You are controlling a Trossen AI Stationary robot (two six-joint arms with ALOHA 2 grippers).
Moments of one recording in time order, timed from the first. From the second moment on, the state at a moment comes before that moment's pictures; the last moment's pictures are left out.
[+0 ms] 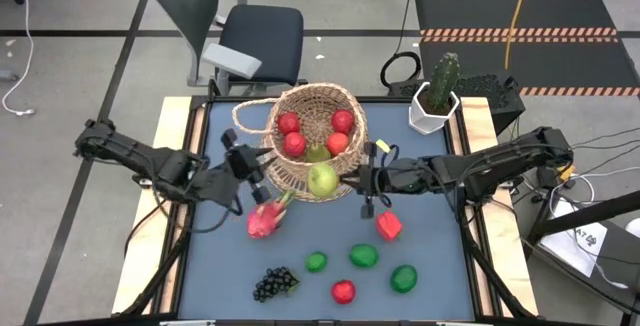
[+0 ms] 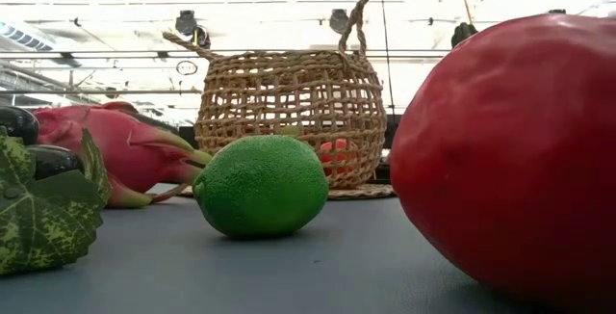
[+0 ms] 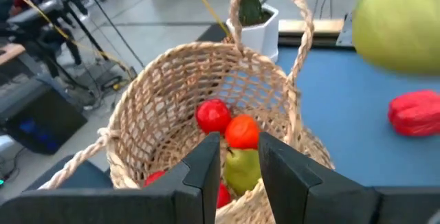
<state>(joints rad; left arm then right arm) -0.38 1.17 1.17 -0.63 -0.93 -0.26 0.21 1.32 0.98 0.00 0.35 -0.18</state>
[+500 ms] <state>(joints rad) -0.42 0.91 0.93 -0.41 -0.99 -0.18 0.05 1.45 1.50 -0.18 0.36 -0.36</state>
